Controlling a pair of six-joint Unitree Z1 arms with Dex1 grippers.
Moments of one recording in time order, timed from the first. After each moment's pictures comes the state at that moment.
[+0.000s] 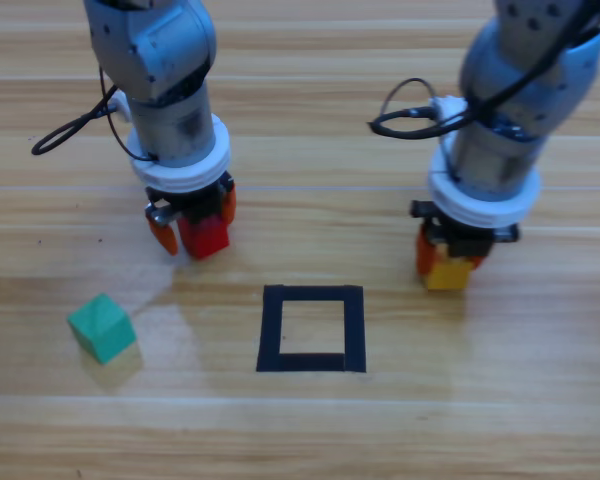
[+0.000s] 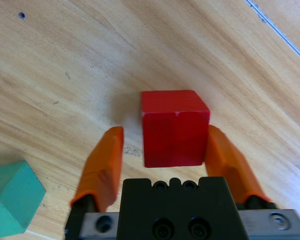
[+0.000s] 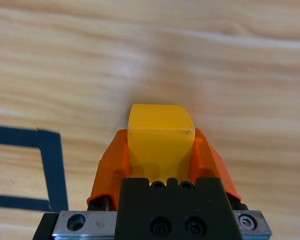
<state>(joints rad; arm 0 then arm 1) -0.56 2.25 -1.72 0.92 0.11 -1.28 0.73 2.25 -1.62 0.80 -0.02 0.62</state>
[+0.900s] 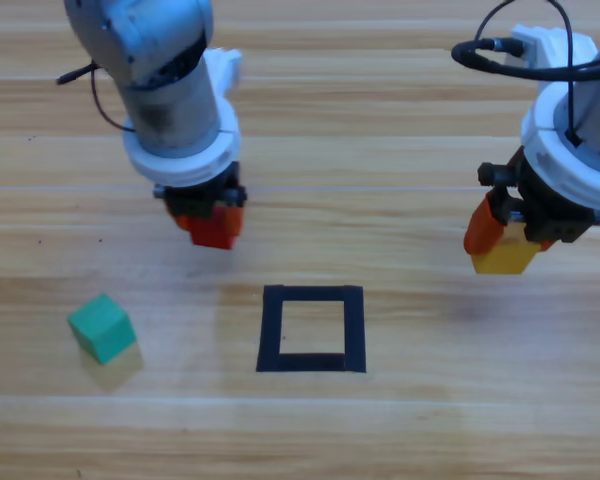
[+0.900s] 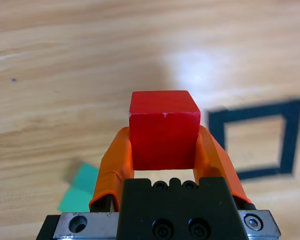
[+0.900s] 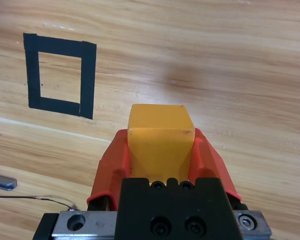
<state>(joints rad) -0.66 2.10 -1.65 0.93 0.11 -0.57 0.80 1.86 -1.39 0.80 0.00 0.66</state>
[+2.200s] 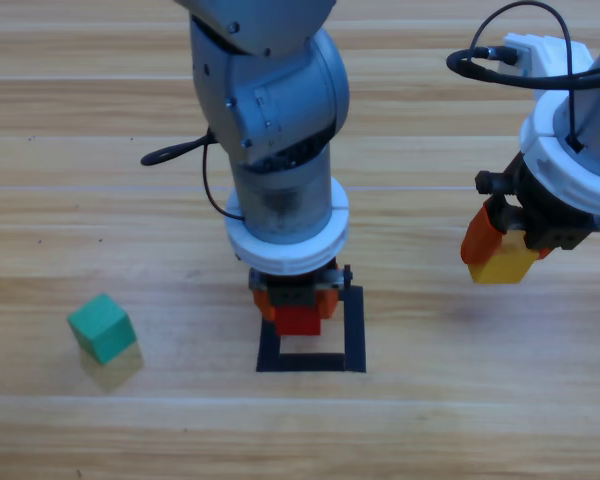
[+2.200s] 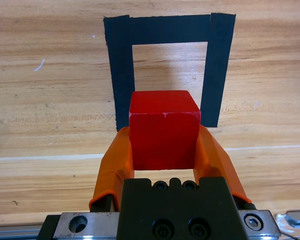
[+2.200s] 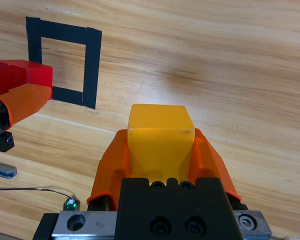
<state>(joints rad) -0.91 2.19 -1.75 1.02 0.06 -0.98 0.80 1.86 -1.38 0.81 0.03 0.63</state>
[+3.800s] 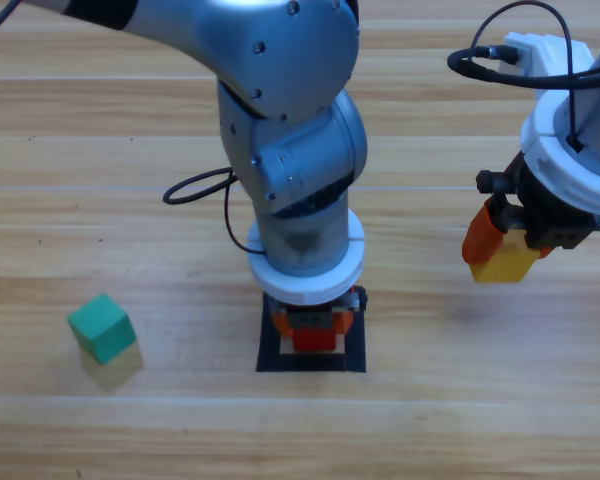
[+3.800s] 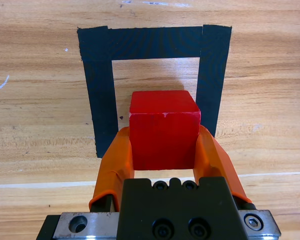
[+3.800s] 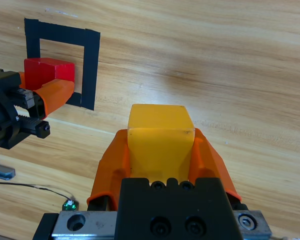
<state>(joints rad) -0.94 2.22 -1.68 0.89 0.10 -1.02 0.80 1.86 -1.38 0.81 0.02 0.63</state>
